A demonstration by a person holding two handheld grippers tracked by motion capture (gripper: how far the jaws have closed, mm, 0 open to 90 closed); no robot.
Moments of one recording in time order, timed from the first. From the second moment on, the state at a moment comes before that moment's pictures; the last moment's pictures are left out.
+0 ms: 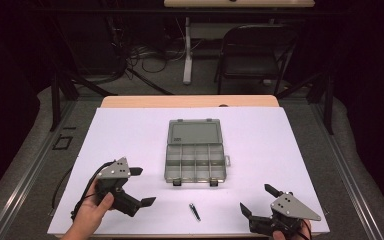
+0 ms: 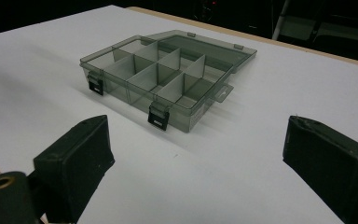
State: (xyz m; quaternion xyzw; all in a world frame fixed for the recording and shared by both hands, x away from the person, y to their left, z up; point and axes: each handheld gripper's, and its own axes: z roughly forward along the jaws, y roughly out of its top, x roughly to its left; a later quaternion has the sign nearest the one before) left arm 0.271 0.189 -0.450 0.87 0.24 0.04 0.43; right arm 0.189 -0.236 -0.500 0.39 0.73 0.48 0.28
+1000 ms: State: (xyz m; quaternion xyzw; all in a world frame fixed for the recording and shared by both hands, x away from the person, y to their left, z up) left arm 0.303 0.144 -0.466 0.92 0.19 -0.02 0.33; right arm 0.191 -0.236 -0.502 0.40 0.73 0.48 0.27
